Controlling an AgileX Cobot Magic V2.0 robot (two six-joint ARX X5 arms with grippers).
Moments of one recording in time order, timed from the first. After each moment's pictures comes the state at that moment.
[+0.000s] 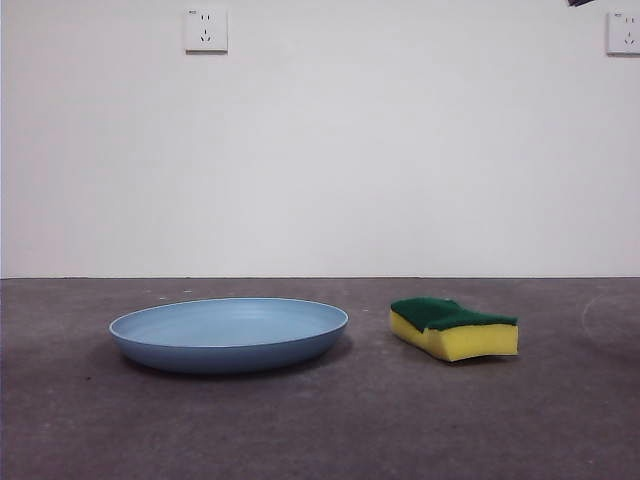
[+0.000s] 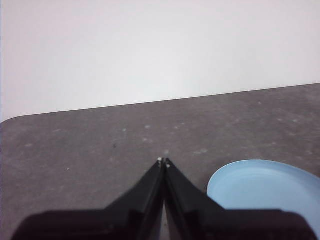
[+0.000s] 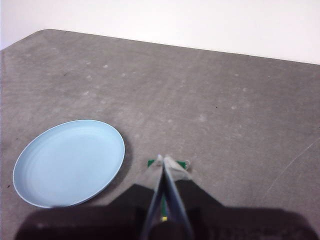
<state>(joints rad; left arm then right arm) -0.12 0.11 0.21 -0.13 0.03 0.03 0.66 0.67 0.74 -0.41 0.26 0.08</state>
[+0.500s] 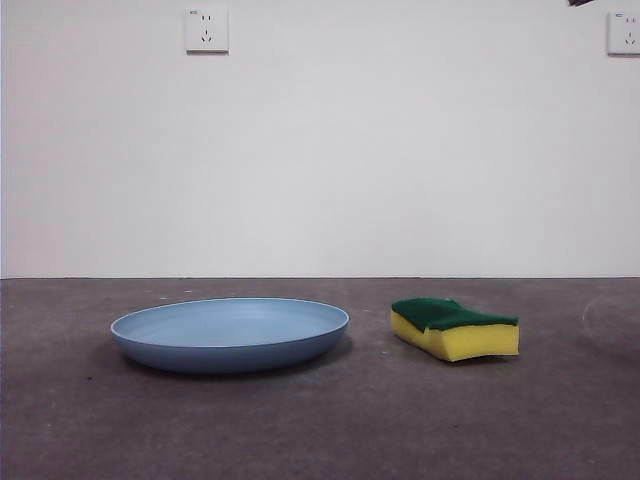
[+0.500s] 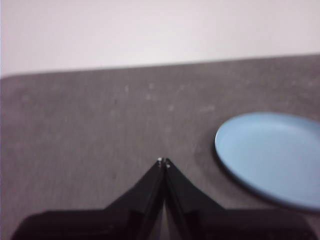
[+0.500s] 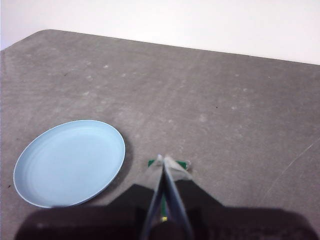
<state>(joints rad) -0.09 0.00 0.02 -0.16 0.03 0.01 0.66 0.67 0.74 -0.41 0.26 0.08</state>
